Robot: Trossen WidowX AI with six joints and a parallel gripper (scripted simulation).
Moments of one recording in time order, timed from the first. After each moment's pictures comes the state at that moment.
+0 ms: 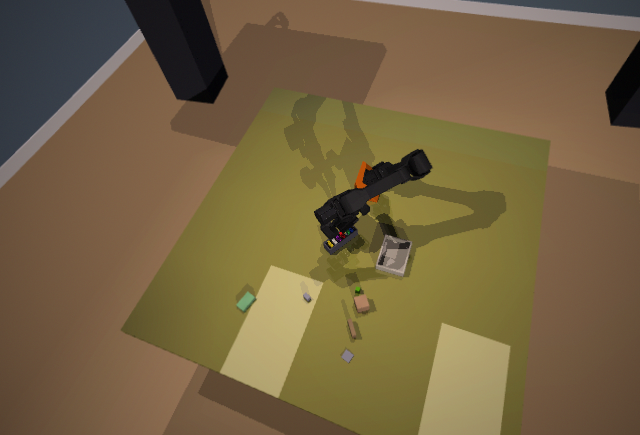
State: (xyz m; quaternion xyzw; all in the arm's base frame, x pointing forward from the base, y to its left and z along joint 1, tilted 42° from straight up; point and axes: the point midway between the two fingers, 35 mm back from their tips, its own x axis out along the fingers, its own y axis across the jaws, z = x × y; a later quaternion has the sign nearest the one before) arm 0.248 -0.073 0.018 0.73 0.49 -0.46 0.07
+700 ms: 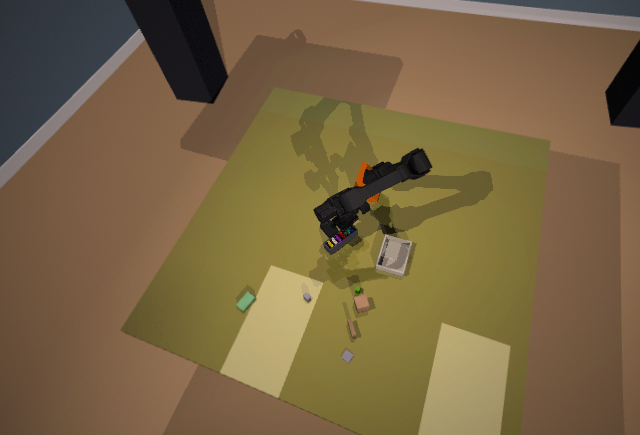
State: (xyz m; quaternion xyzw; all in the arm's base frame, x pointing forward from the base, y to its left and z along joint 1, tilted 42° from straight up) arm 0.247 -0.079 0.026 0.73 0.49 -0.46 0.07
